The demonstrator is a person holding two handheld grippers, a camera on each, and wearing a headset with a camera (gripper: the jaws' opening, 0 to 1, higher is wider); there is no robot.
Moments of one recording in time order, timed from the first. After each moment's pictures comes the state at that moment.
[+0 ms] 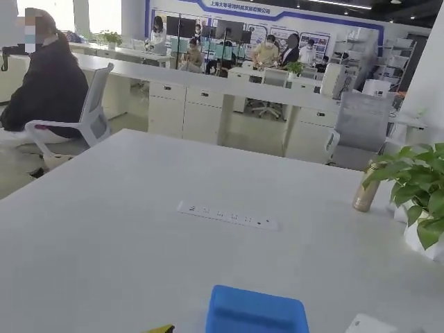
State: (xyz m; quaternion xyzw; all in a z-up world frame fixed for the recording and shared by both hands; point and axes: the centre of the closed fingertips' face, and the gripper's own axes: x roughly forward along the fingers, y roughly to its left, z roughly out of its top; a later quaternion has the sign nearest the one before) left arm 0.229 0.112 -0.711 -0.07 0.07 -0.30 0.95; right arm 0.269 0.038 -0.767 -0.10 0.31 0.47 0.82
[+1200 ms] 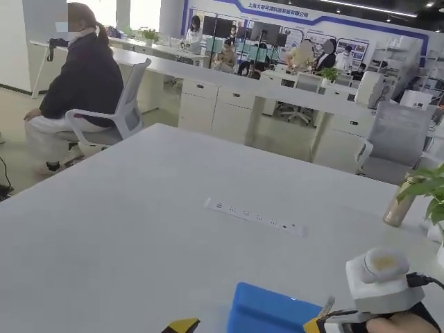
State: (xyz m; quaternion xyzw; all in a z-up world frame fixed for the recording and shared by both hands) left arm 0.228 0.110 -0.725 -0.01 0.10 -0.30 0.95; right arm 0.389 0.010 -0.817 -0.14 0.43 0.41 0.79
